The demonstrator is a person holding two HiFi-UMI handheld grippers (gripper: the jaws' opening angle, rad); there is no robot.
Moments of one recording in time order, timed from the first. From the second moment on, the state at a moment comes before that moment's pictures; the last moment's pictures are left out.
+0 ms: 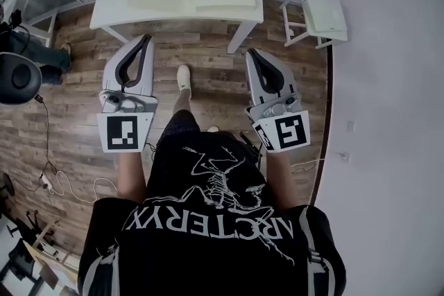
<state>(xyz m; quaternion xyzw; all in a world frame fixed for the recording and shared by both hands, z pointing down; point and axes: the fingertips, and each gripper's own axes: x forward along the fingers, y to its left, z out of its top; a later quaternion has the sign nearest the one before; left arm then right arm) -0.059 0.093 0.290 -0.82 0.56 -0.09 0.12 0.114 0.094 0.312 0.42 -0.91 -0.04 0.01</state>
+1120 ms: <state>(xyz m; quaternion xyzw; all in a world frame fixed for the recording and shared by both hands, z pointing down) -0.077 -0.265 0.375 -0.87 0.47 -0.12 0.05 0.072 -0.241 0.303 0.48 -0.87 -0.05 0.06</state>
